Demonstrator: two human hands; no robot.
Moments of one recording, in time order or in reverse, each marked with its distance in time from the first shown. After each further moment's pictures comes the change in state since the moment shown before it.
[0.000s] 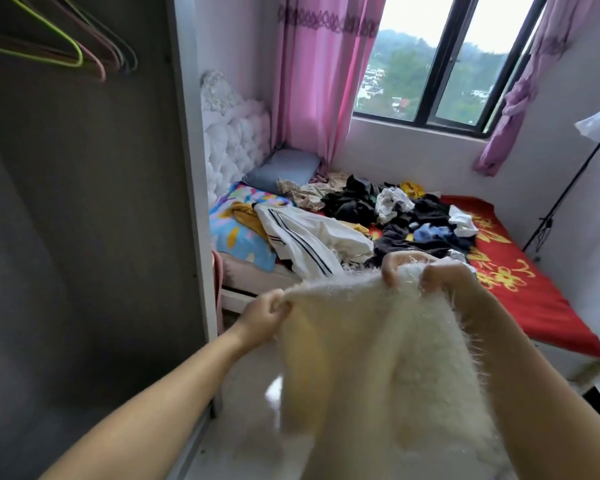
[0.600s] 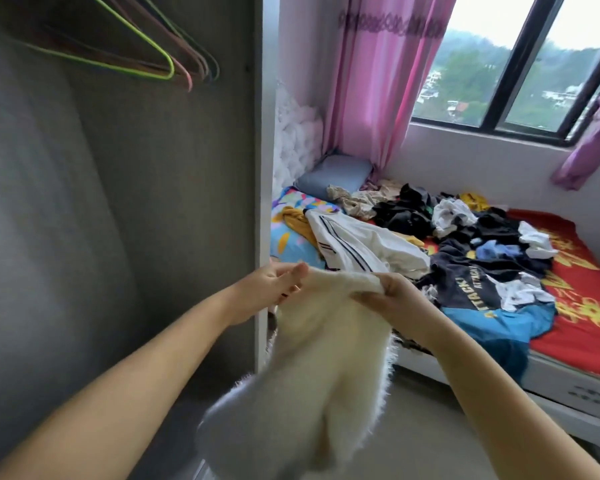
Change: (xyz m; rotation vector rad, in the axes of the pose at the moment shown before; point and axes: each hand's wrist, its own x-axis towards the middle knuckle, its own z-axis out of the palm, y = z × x) left_hand -0.012 0.028 -0.115 -0.242 -0.140 -0.090; right_hand 0.099 0.048 0.081 -0.443 0.086 -0.104
